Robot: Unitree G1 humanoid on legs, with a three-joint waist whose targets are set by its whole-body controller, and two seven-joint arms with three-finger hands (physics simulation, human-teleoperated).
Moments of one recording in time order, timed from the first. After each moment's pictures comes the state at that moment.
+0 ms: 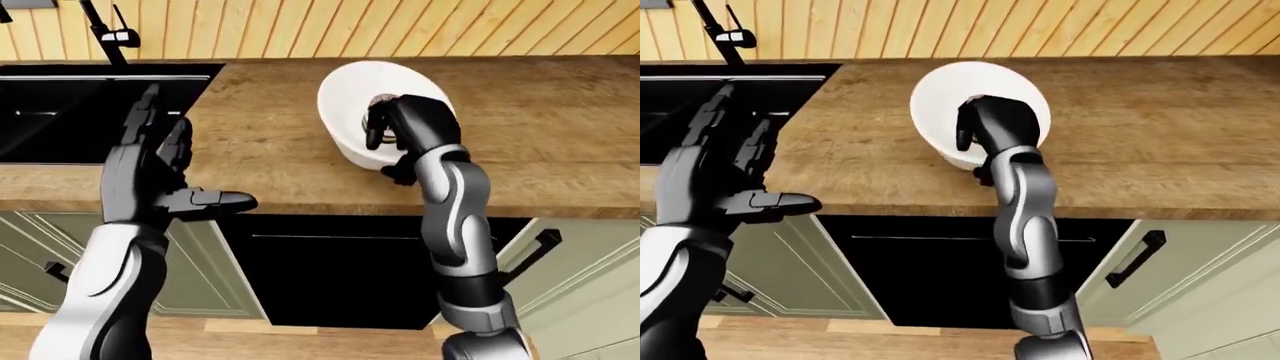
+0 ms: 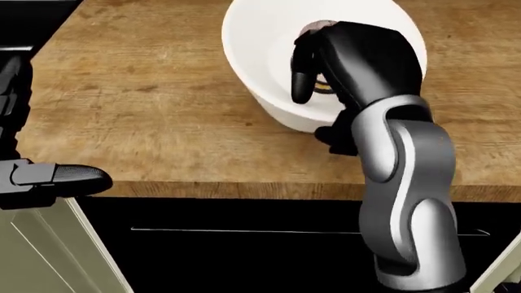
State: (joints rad) left arm -0.33 0.27 0.33 -0.72 -0.44 0.85 0.09; right arm -0.68 -0.08 0.03 -0.08 -1.24 0.24 0.46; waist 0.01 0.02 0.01
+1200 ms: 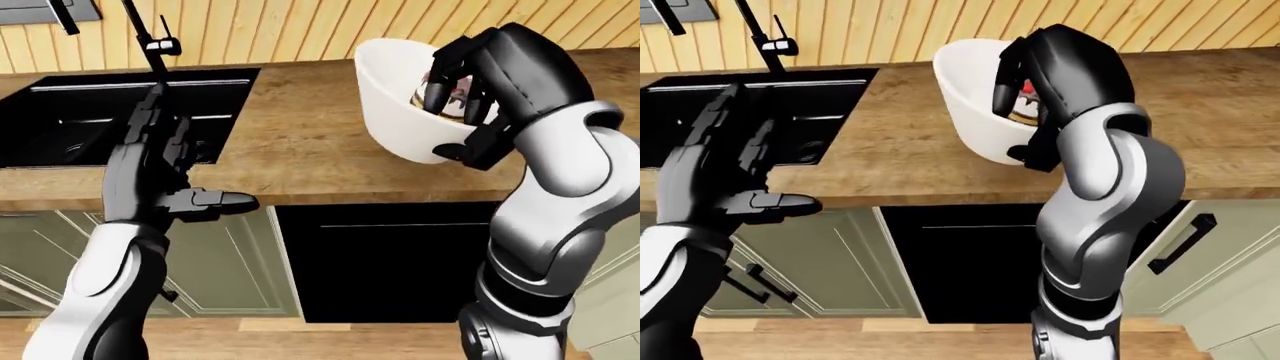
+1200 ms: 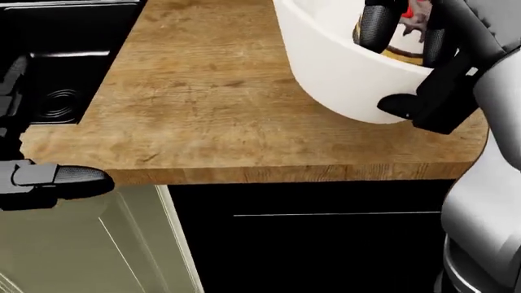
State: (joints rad) left arm -0.33 0.29 0.33 -0.73 -0.49 0.88 0.12; right arm -0.82 -0.19 -0.06 -0.53 -1.30 0.48 0.97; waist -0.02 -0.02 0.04
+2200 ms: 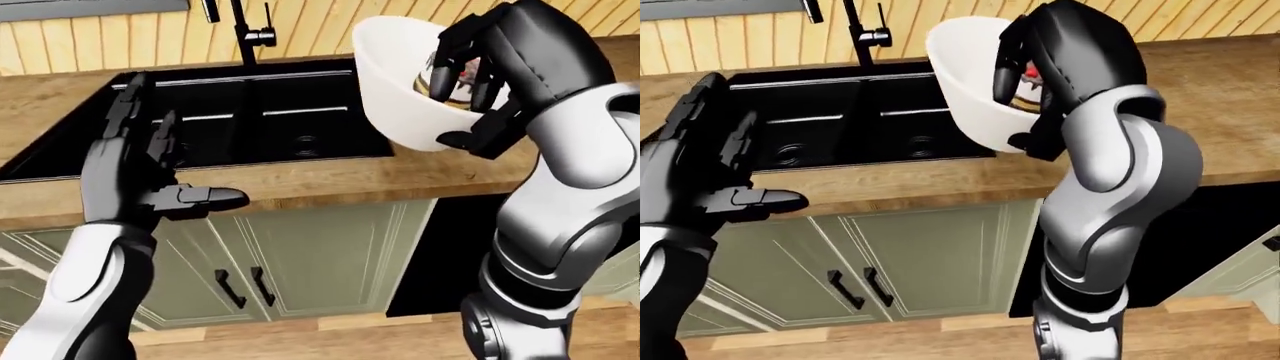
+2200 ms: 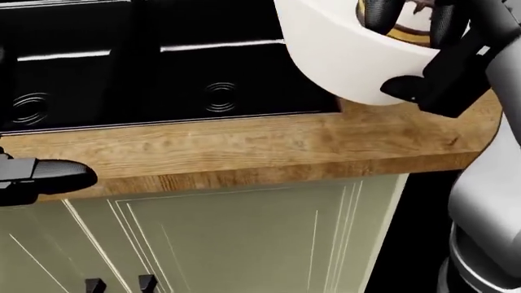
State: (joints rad) left arm -0.34 0.31 0.37 -0.76 -0.54 0.90 0.15; right arm -0.88 -0.21 -0.06 -0.53 -1.30 0.49 0.99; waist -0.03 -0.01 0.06
